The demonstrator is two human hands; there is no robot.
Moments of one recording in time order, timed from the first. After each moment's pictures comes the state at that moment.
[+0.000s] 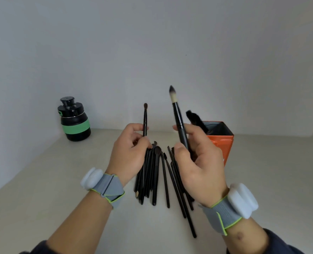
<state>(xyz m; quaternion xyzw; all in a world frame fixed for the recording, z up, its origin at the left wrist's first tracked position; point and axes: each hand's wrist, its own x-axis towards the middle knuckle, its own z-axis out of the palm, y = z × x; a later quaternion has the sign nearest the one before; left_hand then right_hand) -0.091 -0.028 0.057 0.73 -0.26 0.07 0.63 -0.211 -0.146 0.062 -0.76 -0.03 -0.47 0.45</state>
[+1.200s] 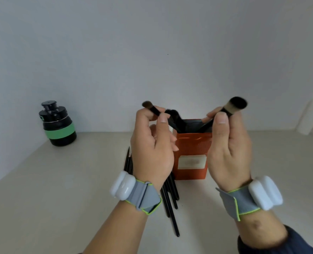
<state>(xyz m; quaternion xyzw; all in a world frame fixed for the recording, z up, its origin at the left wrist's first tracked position) -0.165 -0.097 0.087 0.55 -0.35 0.20 0.73 -0.237 -0.206 0.082 -0.72 0.06 -0.60 0.33</state>
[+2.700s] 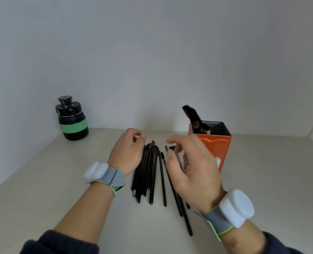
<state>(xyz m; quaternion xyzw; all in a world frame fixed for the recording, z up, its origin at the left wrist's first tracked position) -0.063 -0.035 0.040 0.84 -0.24 0.09 0.48 -0.220 -0.147 0.056 -0.84 -0.02 -0.48 0.25</state>
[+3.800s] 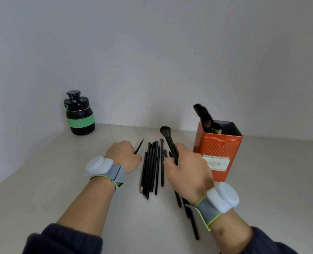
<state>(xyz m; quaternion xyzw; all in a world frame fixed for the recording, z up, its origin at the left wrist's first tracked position) -0.052 -0.009 0.034 0.96 -0.19 0.03 0.22 -0.191 -0.132 0.045 -0.92 0.16 -0.26 0.22</state>
